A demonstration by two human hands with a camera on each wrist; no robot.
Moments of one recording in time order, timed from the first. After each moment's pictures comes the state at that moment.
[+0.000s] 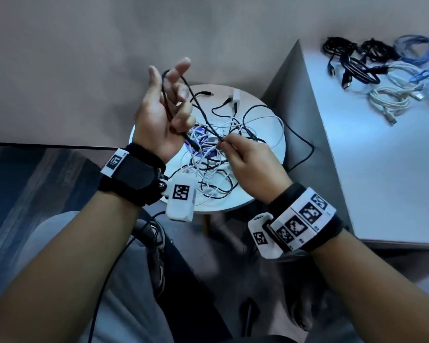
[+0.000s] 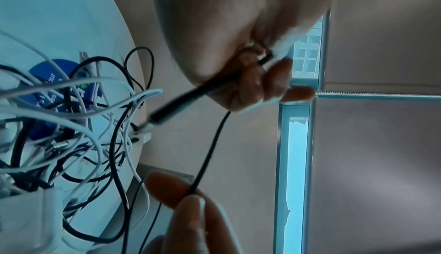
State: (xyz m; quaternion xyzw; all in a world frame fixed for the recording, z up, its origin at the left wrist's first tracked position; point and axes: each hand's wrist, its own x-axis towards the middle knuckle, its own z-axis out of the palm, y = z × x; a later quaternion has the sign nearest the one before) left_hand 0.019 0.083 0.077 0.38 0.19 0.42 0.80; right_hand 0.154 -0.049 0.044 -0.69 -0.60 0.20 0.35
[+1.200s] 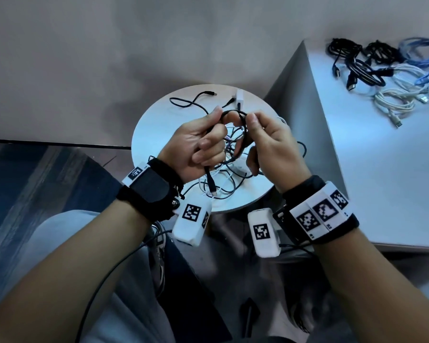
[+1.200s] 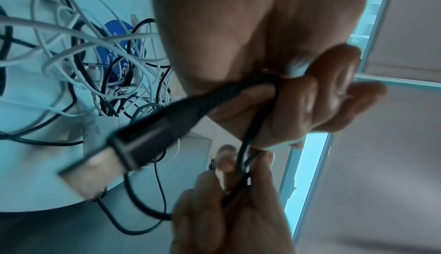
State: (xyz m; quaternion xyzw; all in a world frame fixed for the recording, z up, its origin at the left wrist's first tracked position) left_hand 0.025 0.048 0.063 0.36 0.11 0.19 0.91; right_hand 0.167 -0.042 0.062 -0.60 -0.44 0.36 0.56
